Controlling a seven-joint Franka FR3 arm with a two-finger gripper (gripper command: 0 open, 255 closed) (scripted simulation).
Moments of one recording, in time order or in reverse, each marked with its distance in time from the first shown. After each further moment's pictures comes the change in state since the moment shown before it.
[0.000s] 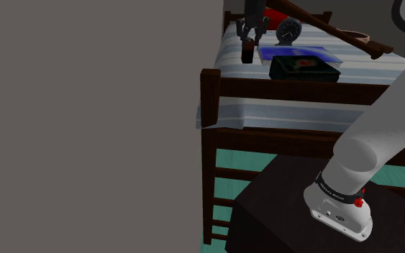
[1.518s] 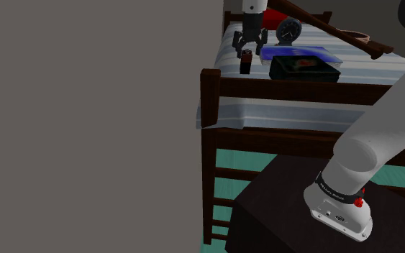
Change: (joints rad) arm 0.000 -0.028 0.000 -0.164 0.000 0.136 0.001
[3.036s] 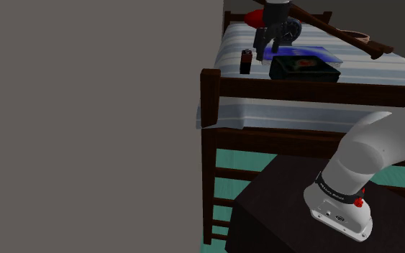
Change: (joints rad) arm 0.099 -0.413 0.045 -0.280 -0.022 -0.085 -0.222
